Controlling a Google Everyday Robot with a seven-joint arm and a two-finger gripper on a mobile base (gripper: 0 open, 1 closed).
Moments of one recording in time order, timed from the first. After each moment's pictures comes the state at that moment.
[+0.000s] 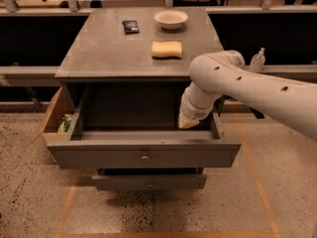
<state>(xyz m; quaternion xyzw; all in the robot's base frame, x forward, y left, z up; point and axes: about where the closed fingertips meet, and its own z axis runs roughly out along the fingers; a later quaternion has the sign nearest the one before) 0.618 -0.093 0.703 -0.74 0.66 -0.02 0.16</state>
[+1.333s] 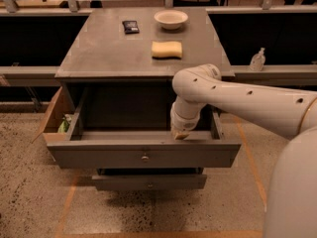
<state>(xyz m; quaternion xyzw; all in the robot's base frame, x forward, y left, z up) 0.615 -0.073 0.636 -0.77 0.63 0.01 0.09</state>
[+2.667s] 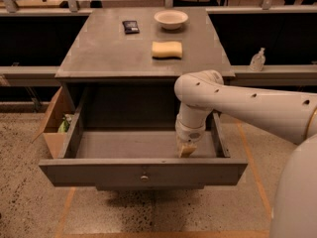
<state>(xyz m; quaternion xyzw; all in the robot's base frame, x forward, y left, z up) 0.551 -0.089 0.627 -0.76 0.65 0.07 0.01</state>
